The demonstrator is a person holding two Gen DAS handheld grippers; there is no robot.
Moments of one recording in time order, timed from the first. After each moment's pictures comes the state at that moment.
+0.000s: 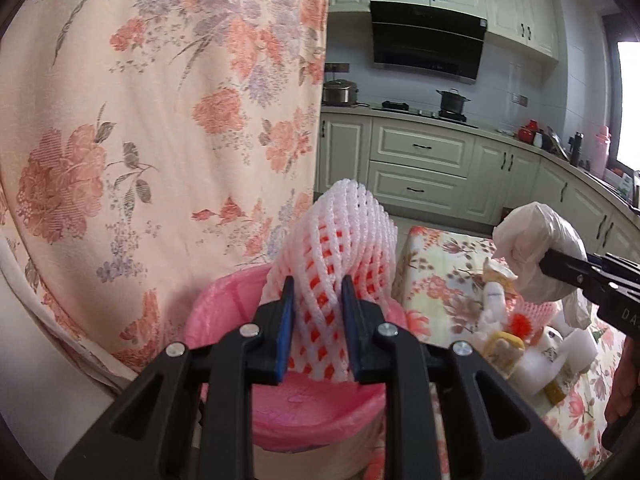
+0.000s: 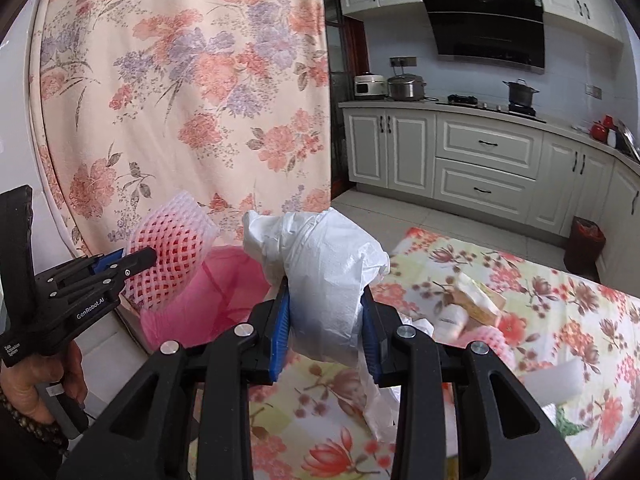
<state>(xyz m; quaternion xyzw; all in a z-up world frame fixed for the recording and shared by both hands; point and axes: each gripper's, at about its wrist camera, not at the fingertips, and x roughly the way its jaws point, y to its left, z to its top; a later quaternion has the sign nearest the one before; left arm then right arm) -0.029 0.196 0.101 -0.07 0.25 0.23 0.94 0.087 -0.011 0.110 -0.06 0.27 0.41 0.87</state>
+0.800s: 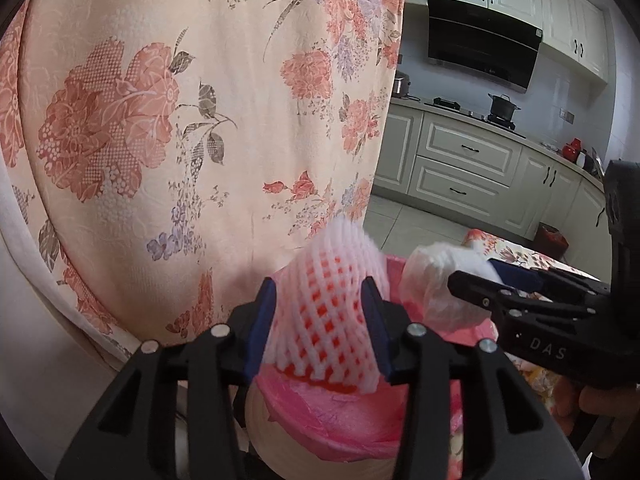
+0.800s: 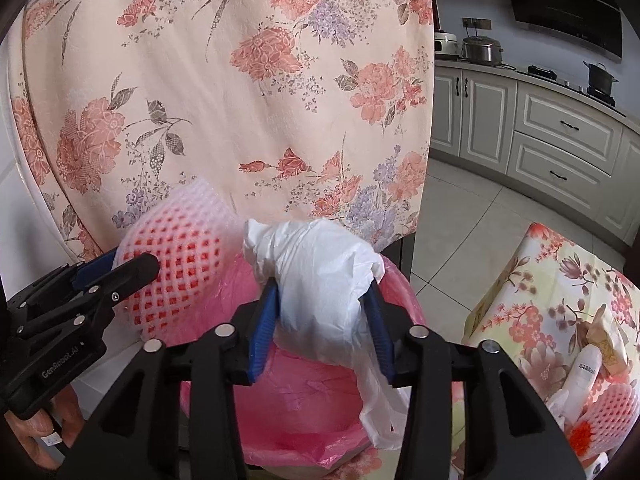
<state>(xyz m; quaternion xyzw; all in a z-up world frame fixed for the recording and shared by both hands) -0.037 0.264 0.075 -0.12 0.27 0.29 0.91 0.107 0.150 0.054 -0.10 0.33 0.48 0.80</state>
